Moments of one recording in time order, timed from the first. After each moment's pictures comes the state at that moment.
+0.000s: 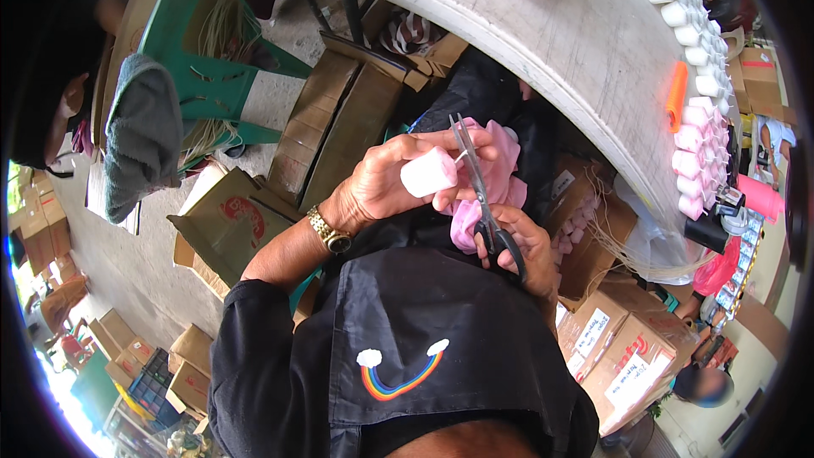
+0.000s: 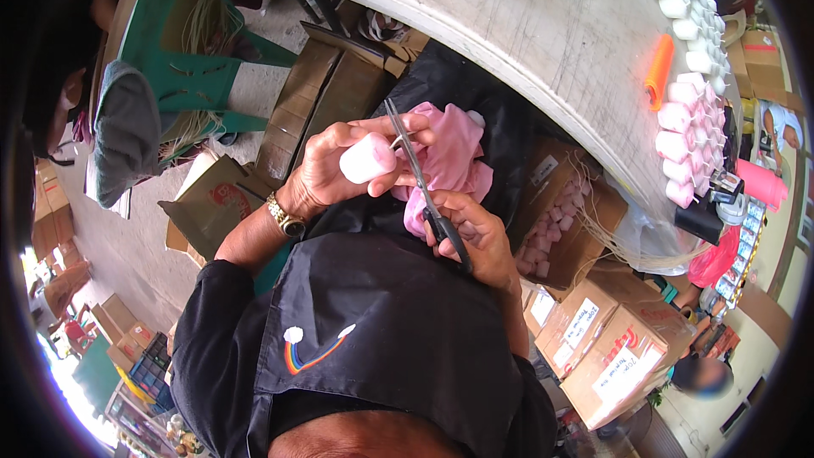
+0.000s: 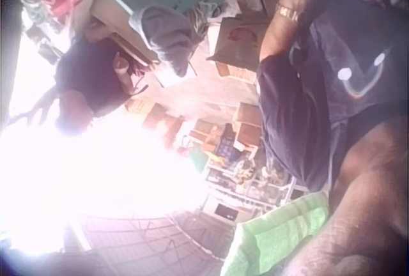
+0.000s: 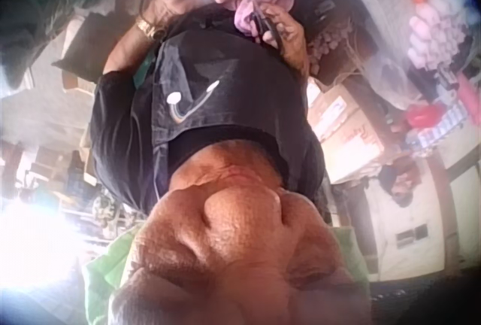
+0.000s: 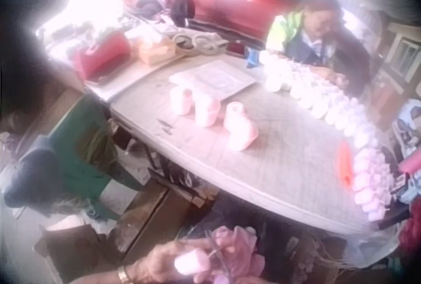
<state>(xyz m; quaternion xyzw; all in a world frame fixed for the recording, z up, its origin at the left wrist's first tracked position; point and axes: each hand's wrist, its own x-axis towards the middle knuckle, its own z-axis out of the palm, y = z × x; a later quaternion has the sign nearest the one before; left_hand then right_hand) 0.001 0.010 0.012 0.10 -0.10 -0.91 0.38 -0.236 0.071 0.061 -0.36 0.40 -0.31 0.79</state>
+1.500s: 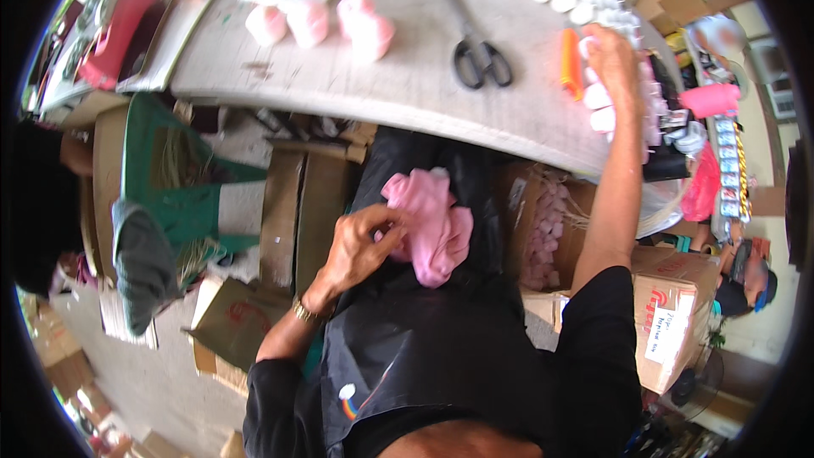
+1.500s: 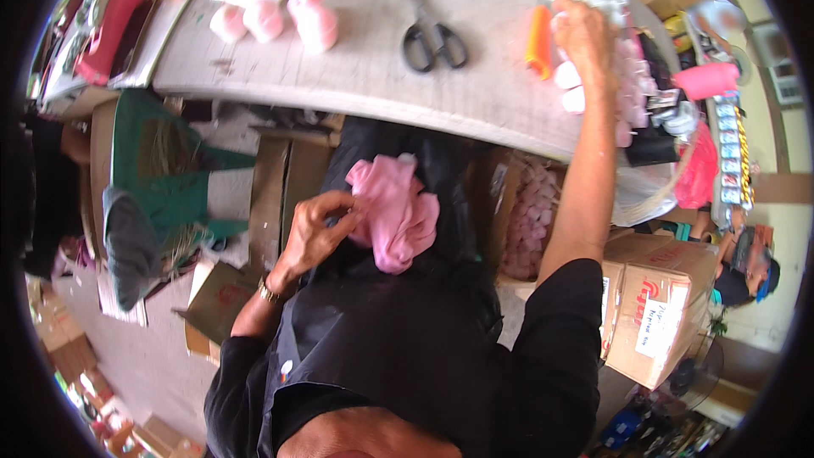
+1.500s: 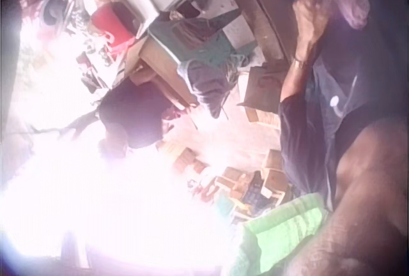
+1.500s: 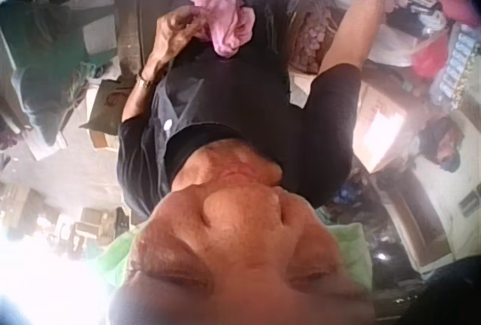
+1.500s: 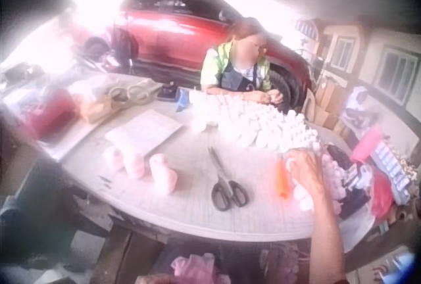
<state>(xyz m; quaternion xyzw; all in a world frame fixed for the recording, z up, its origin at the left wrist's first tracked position) -0.010 0.014 0.031 0.44 -0.65 -0.53 0.32 -0.409 -0.178 0.155 -0.68 0.71 -0.07 -0.17</state>
